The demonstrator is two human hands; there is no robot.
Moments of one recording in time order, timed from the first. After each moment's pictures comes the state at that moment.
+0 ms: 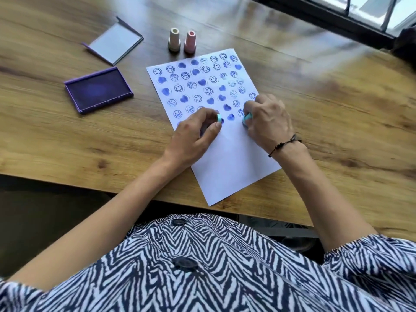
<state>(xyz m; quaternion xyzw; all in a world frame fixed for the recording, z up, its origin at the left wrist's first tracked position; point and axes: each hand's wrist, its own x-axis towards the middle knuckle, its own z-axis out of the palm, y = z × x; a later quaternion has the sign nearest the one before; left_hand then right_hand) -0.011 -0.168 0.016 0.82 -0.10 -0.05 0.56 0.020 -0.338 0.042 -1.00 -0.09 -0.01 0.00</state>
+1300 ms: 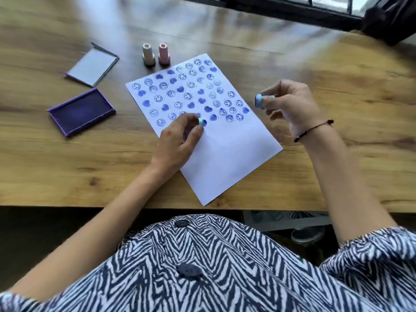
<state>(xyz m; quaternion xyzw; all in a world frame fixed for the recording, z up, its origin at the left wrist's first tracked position) -0.012 -0.169 0.010 0.83 -0.12 -0.04 0.54 0.011 -0.397 0.076 -0.80 0.18 0.03 0.57</state>
